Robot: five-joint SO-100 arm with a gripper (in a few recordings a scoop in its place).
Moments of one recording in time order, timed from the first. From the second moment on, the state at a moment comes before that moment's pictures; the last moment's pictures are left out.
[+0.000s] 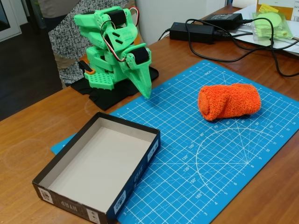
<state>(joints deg) 10.5 192.6 176.1 62.8 -2.9</state>
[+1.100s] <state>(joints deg) 10.3 192.6 176.1 63.9 -3.5</state>
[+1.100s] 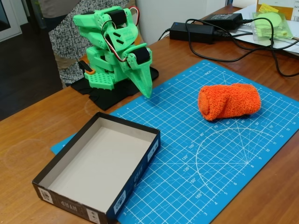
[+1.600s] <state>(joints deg) 7.9 166.0 152.4 53.3 7.5</state>
